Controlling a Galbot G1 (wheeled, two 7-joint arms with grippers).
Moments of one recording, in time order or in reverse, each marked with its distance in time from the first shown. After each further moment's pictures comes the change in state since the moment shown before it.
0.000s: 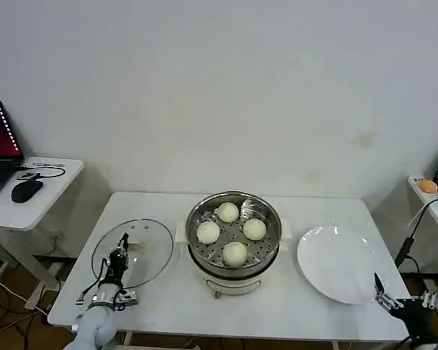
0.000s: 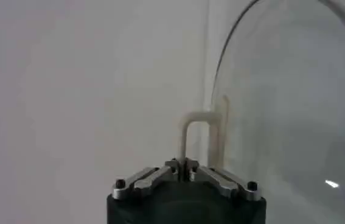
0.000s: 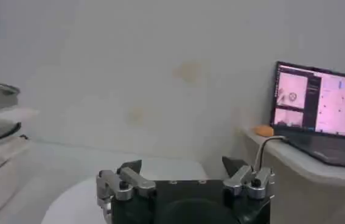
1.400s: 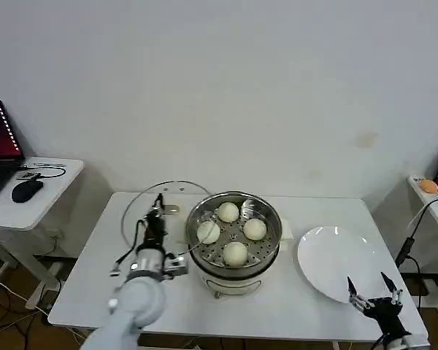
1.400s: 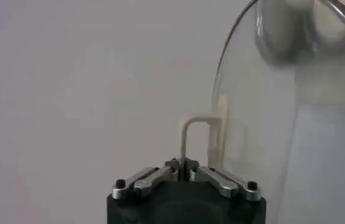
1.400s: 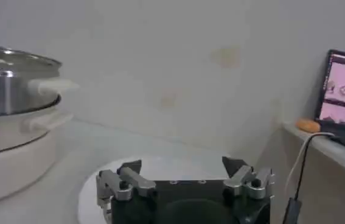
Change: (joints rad) left arm -0.100 0.007 0.346 -0.588 0.086 0.524 0.495; right arm 0.053 0.000 -0.118 -0.063 -0.130 -0.003 -0.007
